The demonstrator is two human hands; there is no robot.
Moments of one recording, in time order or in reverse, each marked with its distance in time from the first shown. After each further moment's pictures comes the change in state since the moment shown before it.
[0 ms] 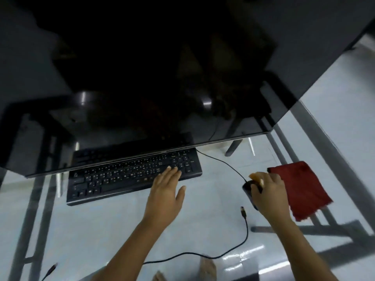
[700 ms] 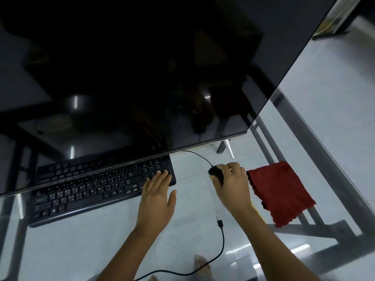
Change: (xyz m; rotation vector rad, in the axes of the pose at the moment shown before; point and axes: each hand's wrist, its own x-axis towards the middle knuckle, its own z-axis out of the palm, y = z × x) left_hand 0.029 0.040 0.045 0.107 -0.044 -0.037; right_hand 0.040 -0.018 0.023 0.026 0.077 -0.148
